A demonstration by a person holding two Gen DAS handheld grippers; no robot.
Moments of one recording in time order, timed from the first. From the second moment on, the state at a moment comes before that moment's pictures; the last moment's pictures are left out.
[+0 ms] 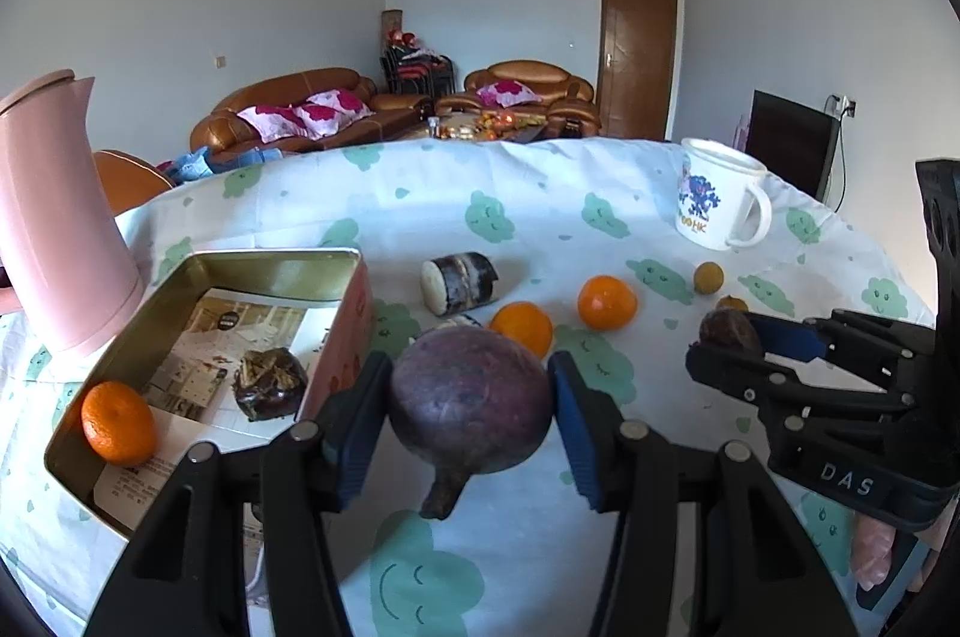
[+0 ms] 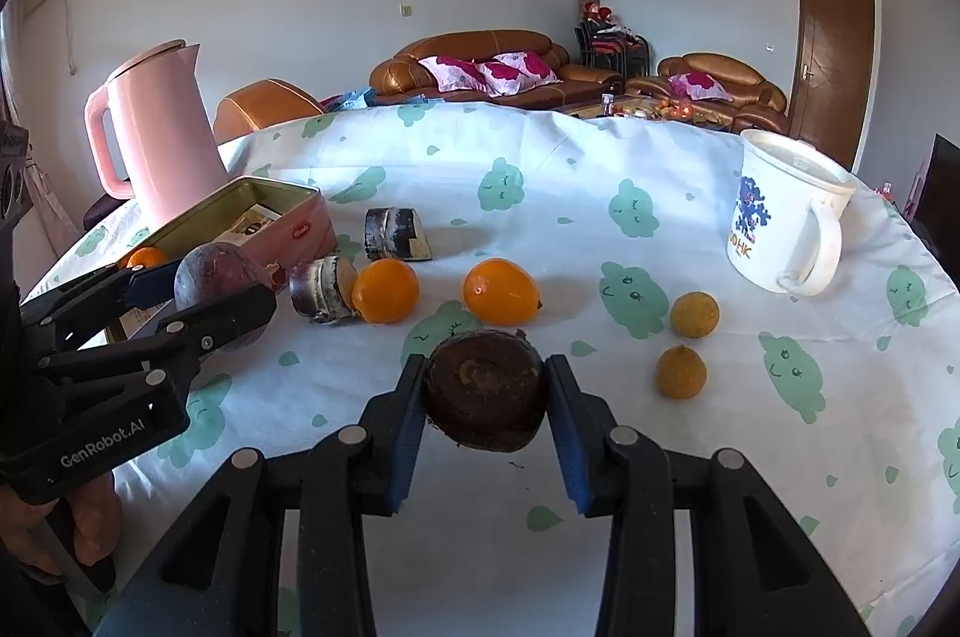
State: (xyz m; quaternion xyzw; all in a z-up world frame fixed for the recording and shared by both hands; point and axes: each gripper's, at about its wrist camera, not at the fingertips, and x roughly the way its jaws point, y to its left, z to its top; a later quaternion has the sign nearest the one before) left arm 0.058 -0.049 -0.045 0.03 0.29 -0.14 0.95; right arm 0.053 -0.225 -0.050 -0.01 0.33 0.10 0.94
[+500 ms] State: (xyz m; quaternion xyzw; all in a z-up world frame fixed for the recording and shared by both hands) left arm 0.050 -0.046 -0.040 0.03 0.26 -0.13 0.96; right arm 0.042 -0.224 -0.042 -0.02 0.30 0.10 0.95
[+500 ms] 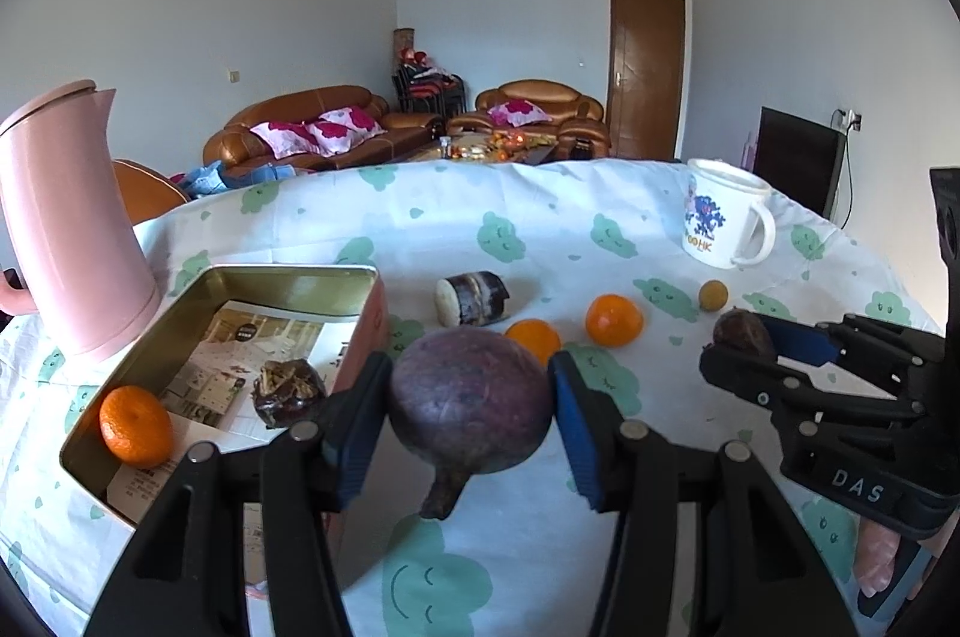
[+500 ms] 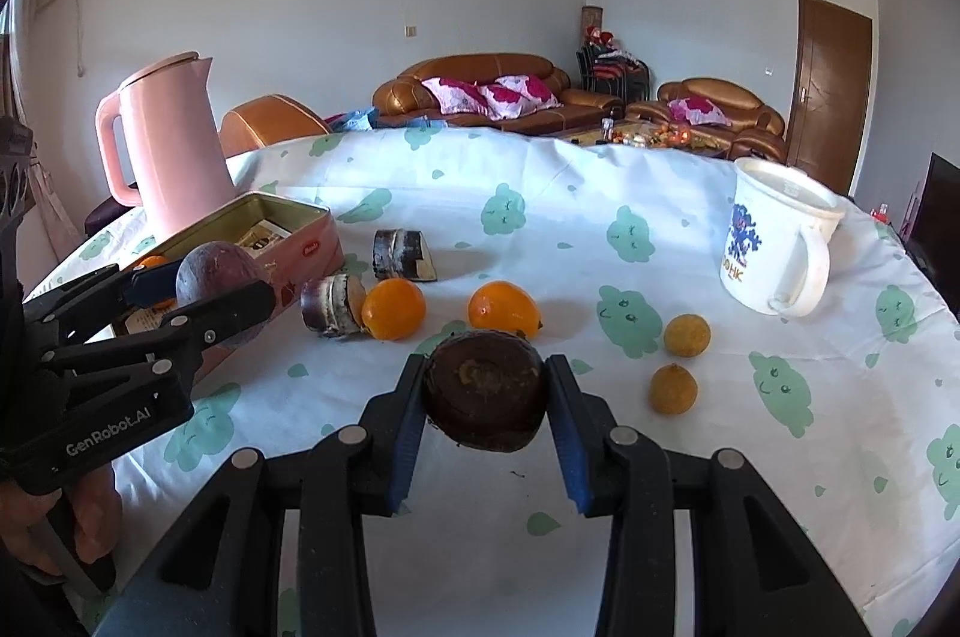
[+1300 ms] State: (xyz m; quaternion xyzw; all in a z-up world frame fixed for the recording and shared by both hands) left arm 0.037 -0.015 -0.035 0.02 0.24 -0.08 0.97; right arm 0.036 -0.194 -0.035 -0.03 0.27 0.12 0.95
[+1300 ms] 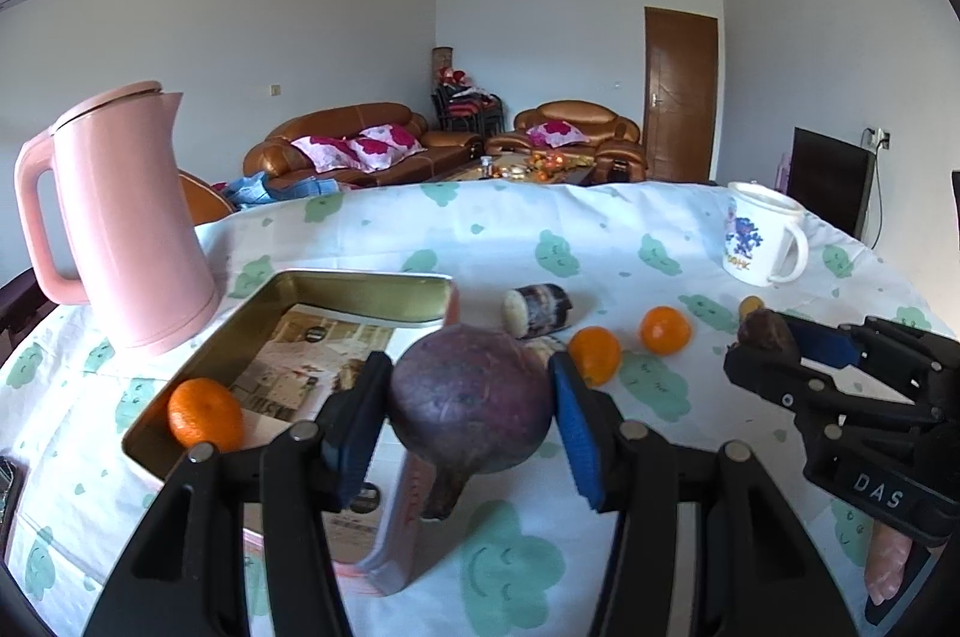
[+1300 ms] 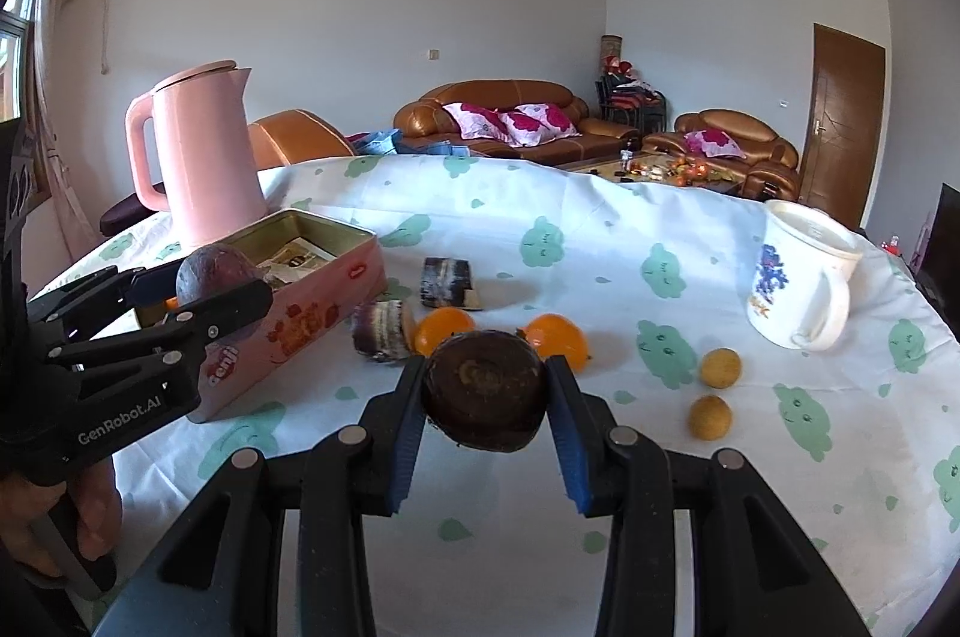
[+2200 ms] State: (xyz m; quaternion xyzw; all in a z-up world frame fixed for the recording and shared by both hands) left arm 0.059 0.067 -0.036 0.01 0.28 0.00 0.96; right arm 0.081 -0.095 -0.013 -0.05 0.28 0.23 0.93
